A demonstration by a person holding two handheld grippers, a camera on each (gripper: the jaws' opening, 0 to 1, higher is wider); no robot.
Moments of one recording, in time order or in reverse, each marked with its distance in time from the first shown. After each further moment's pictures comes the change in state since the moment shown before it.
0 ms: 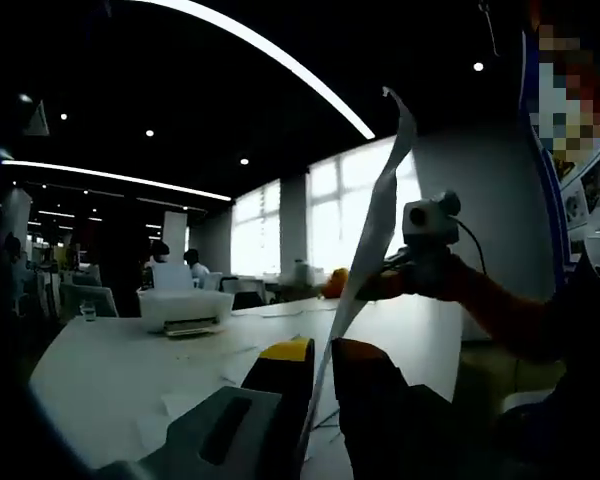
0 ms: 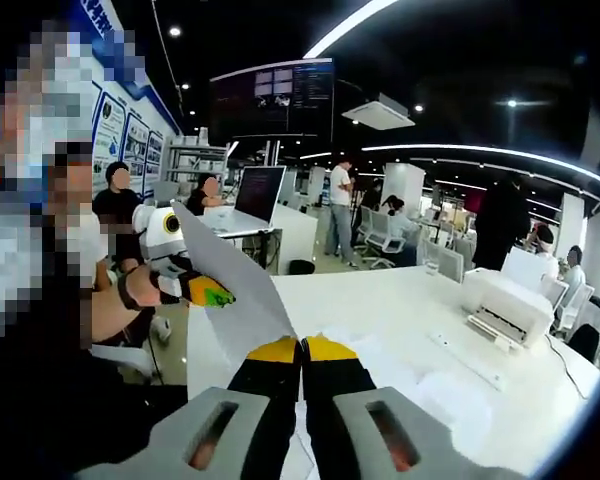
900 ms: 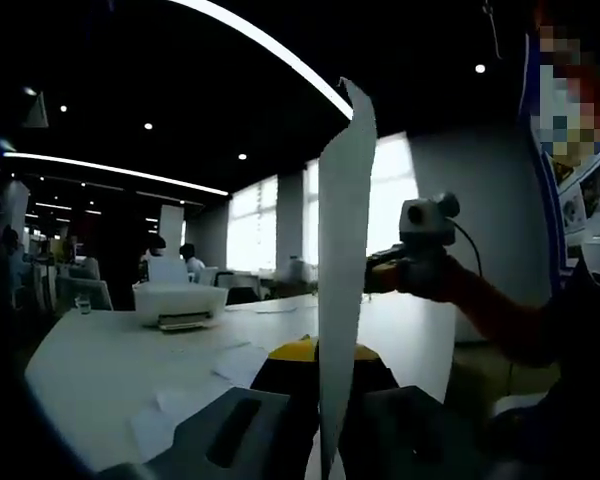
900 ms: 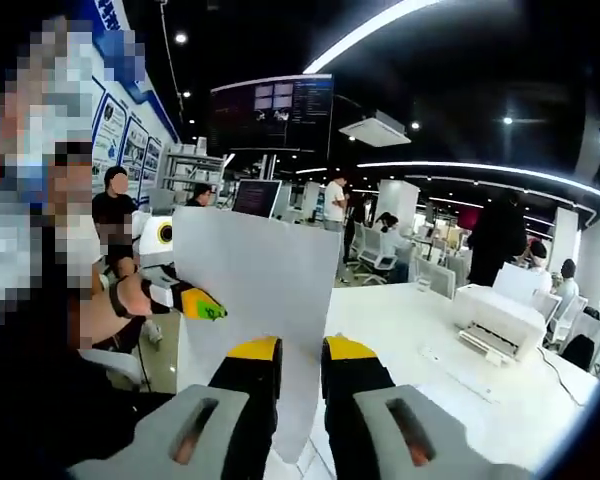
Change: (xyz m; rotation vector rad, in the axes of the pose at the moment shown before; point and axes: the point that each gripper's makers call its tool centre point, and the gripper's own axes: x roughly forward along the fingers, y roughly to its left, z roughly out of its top) left arm 0.001 -0.009 -0.003 -0.025 0.014 -0.015; right arm -0.002 -0.005 0.009 -0.032 -0.068 -0.035
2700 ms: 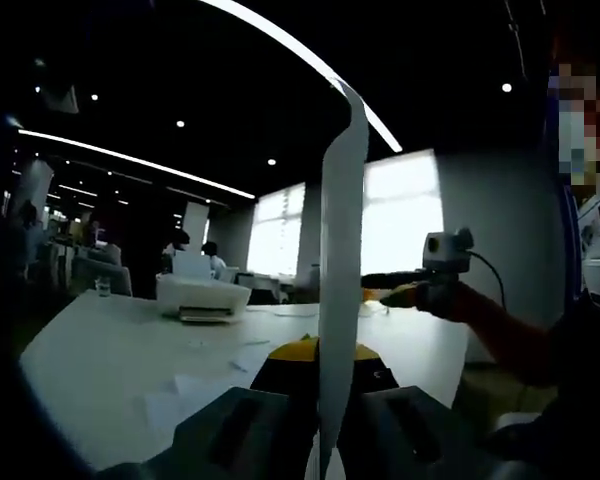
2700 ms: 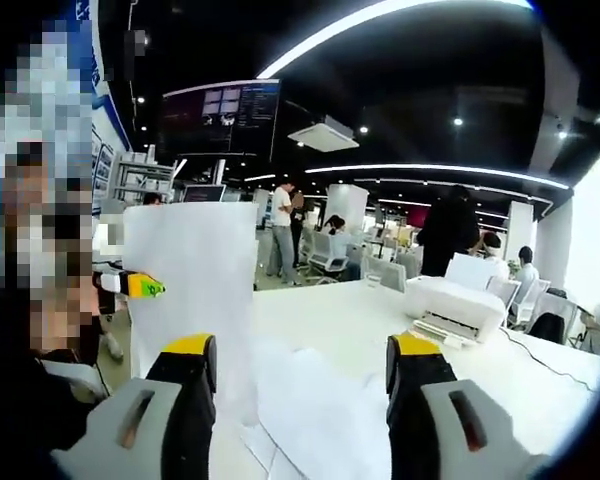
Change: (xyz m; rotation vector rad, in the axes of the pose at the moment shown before) left arm -0.032 0.029 -0.001 -0.082 -0.050 0.106; right arm -0.013 -0.052 -0.023 0.059 -0.032 -0.238
